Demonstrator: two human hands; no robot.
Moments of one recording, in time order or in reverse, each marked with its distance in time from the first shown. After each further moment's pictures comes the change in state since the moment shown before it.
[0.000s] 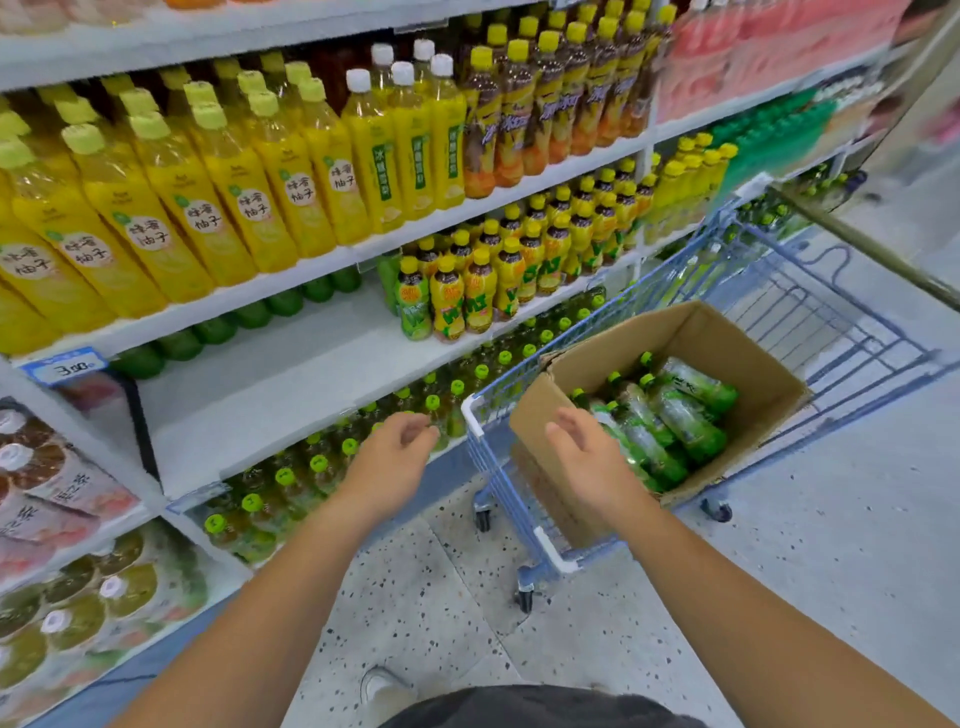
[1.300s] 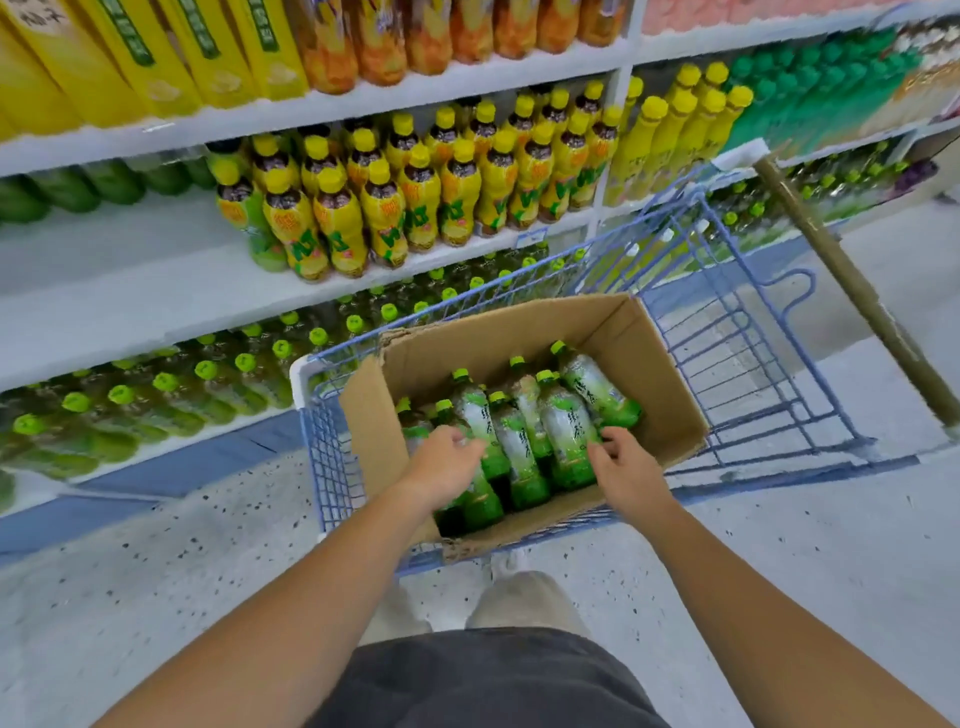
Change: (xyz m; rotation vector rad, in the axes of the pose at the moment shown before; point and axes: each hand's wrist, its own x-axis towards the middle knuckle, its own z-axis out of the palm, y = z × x) left_hand 0.119 0.111 0.338 -0.092 -0.247 -0.436; right_hand 0.168 0.182 -0.278 -0.412 -0.145 0.272
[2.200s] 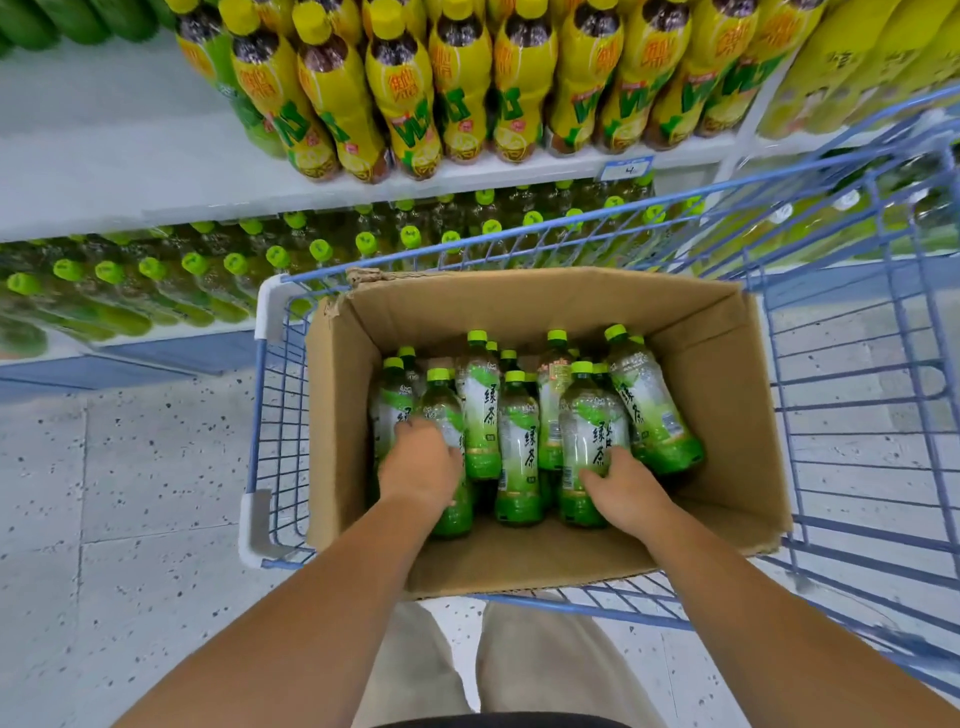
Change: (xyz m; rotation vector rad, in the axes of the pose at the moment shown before) left_hand 0.115 -0.027 0.076 0.445 0.392 -0.350; right_hand 0.167 0.059 0.032 -0.289 -0.466 0.056
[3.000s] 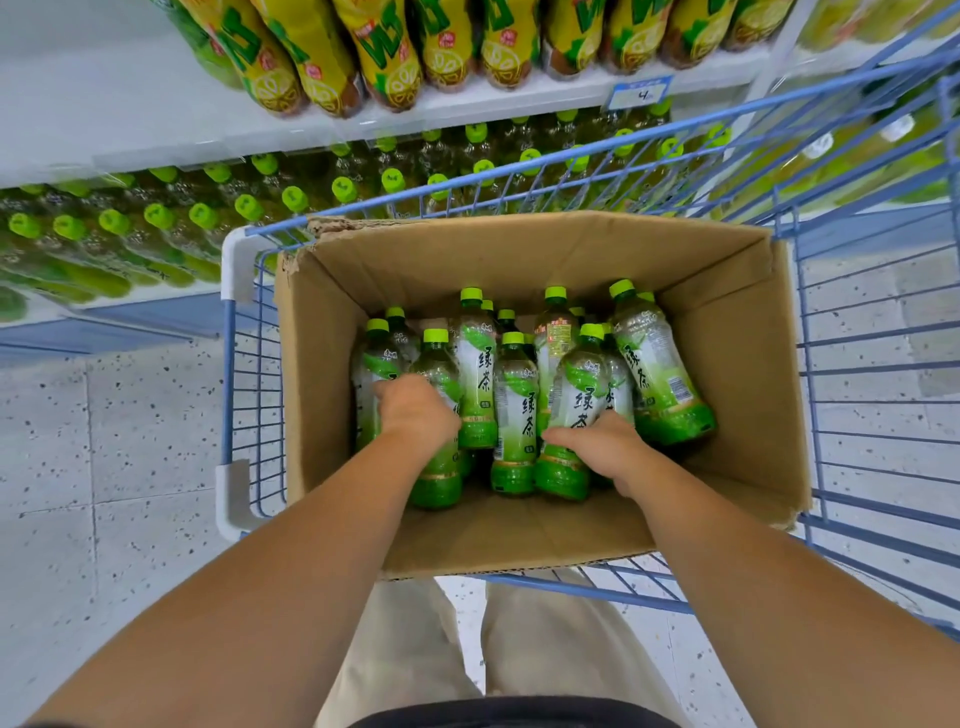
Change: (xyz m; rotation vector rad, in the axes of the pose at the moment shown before) left_hand 0.037 0.023 0.005 0.237 -0.052 -0.062; right_hand 0.043 -0.001 0.017 0.301 -0.087 0.115
